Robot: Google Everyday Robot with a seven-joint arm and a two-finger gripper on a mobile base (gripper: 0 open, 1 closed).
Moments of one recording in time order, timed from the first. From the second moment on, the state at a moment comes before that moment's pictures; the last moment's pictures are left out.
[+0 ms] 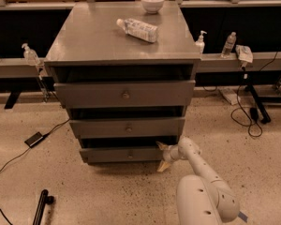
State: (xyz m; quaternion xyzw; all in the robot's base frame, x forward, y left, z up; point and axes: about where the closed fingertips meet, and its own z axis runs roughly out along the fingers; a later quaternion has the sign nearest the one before) arm 0.762 -0.130 0.153 -0.71 0.62 0.07 0.32
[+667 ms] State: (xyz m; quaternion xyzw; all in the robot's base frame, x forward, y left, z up) arm 0.755 -0.133 0.158 -0.71 0.62 0.08 0.32
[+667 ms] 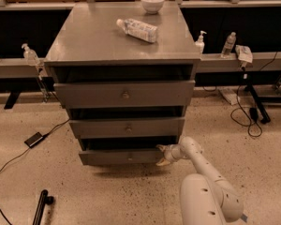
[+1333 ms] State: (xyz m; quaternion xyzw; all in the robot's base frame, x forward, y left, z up) arm 0.755 -0.133 0.168 -0.71 0.62 0.08 0.32
